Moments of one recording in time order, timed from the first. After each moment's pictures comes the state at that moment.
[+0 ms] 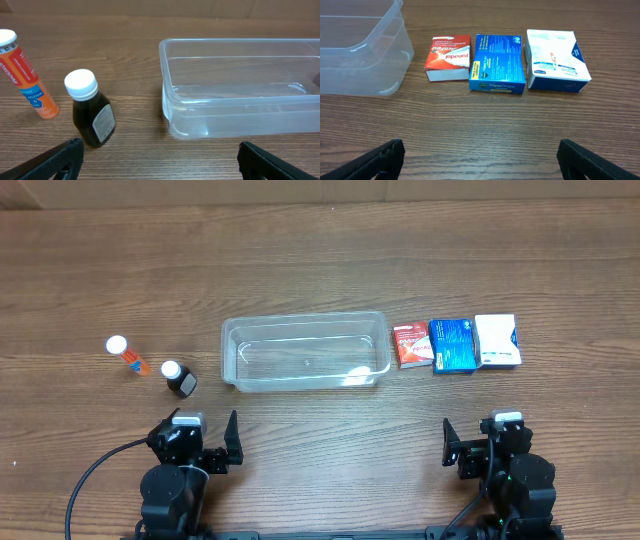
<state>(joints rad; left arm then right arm) -0.09 0.01 0.14 -0.48 -0.02 -0.07 0.07 0.00 0.18 -0.68 -0.05 -0.01</state>
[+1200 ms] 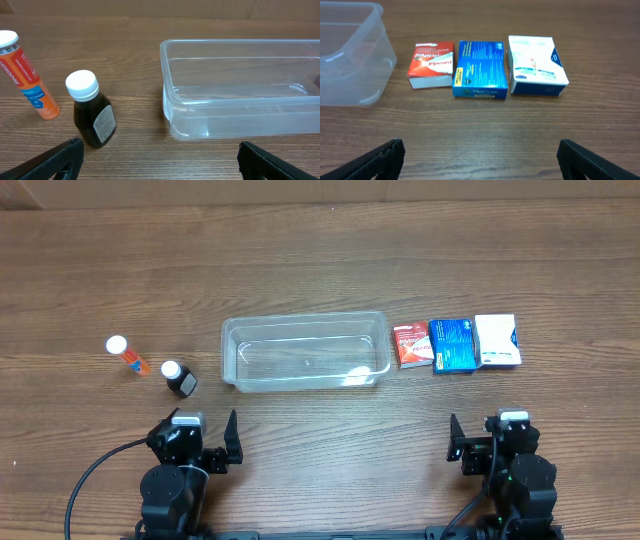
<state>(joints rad) -0.09 0.01 0.14 -0.48 -0.02 -0.07 0.07 0.00 0.18 -0.64 0.03 -0.01</state>
